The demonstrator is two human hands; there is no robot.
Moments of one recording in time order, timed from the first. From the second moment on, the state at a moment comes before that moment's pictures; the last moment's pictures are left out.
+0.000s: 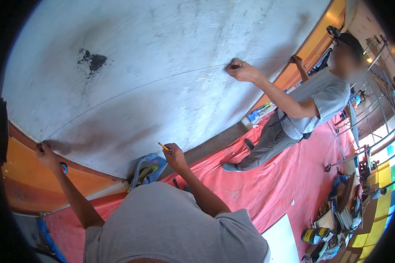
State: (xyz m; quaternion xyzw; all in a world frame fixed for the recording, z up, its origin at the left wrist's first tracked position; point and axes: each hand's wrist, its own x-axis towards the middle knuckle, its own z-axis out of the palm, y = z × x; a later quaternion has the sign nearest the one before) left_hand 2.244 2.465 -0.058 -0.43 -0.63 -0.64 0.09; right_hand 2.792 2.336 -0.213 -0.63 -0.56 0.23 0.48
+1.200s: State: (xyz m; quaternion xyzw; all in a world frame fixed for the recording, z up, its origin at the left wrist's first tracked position) left_hand 2.280 2.460 -0.035 -0.40 -0.67 -0.62 0.10; right_hand 2.799 2.331 -0.233 -0.62 -0.59 0.18 0.49
